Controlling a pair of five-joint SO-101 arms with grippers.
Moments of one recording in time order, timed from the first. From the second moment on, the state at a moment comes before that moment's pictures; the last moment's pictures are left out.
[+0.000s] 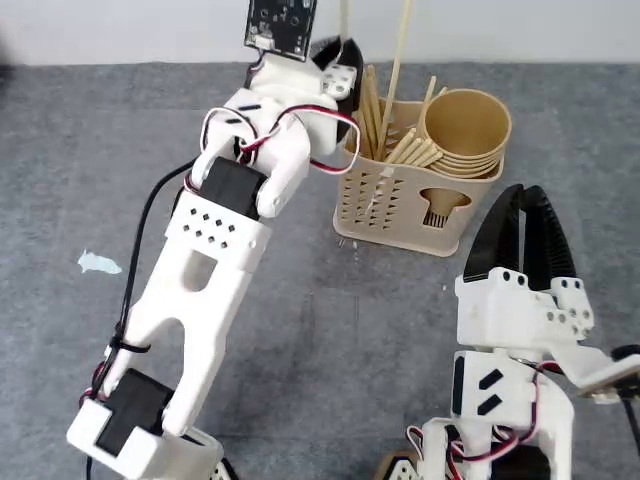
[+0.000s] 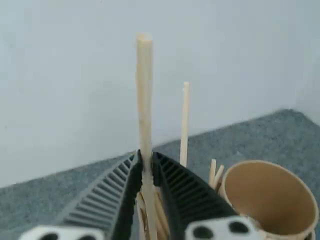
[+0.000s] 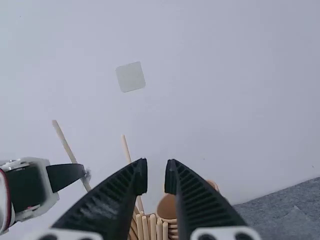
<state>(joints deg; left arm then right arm) 22.2 -1.4 -9.7 39.6 13.8 3.0 -97.4 59.8 33.1 -23.4</state>
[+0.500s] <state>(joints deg) 13.7 -10.9 -27.4 72.4 13.8 3.0 -97.4 60.8 33.1 -22.8</state>
